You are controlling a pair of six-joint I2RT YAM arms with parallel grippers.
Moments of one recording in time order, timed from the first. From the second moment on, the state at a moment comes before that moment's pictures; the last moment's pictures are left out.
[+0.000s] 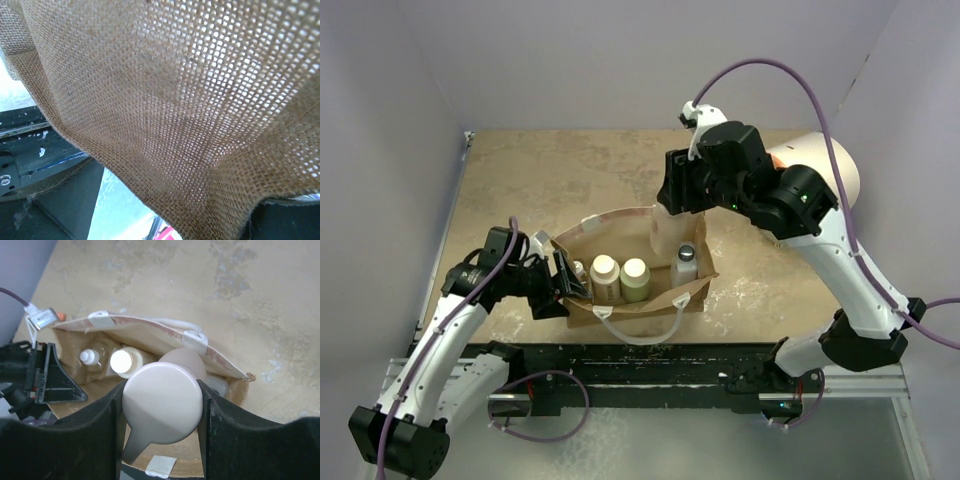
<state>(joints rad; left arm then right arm) -0.27 0.83 0.78 -0.99 0.58 -0.77 0.84 1.45 1.98 -1.13 0.21 0.39</state>
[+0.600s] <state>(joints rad) -0.27 0.89 0.79 -0.98 0.59 -0.76 0.84 1.64 2.37 -1.25 0.33 0.36</state>
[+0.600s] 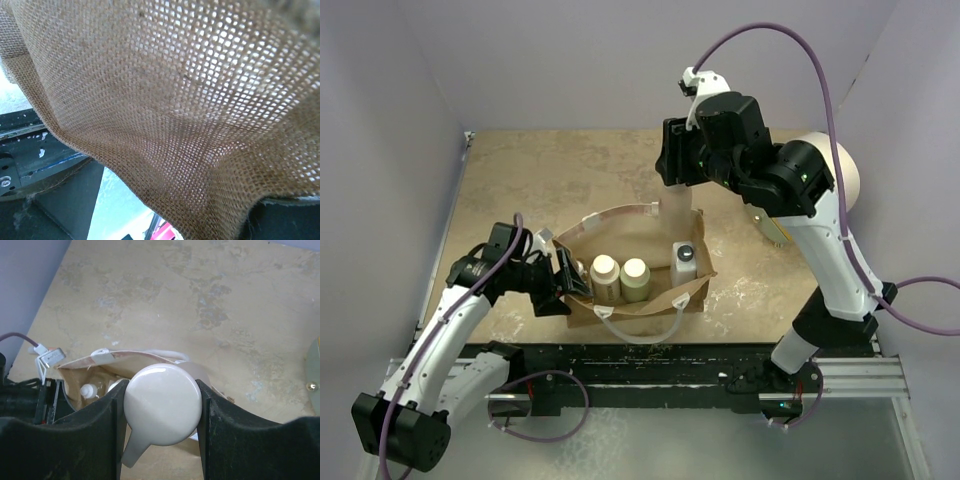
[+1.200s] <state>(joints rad) -0.27 0.96 0.85 -1.01 0.59 -0.69 0.78 1.73 2.56 -1.22 0.40 0.32</state>
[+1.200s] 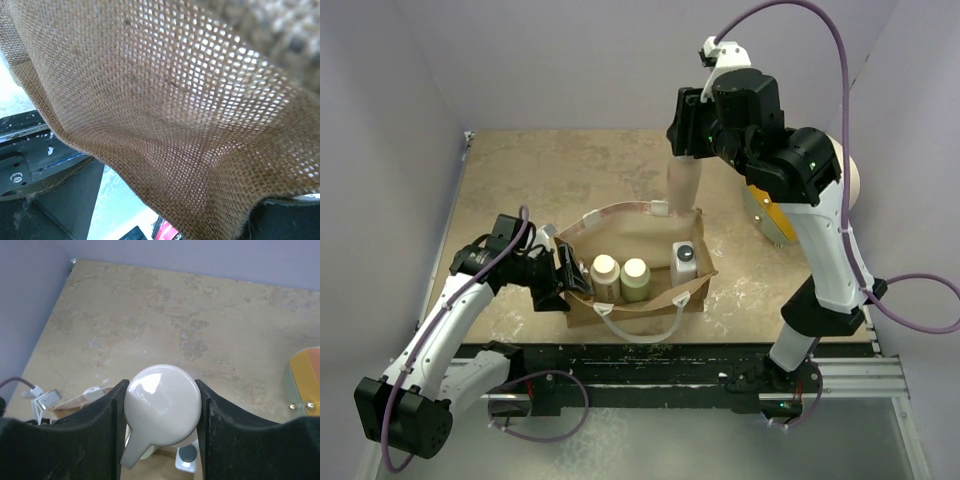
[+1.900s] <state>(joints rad) -0.27 1.04 0.91 -1.06 0.57 -0.62 0.49 1.76 2.24 -0.94 0.33 0.24</state>
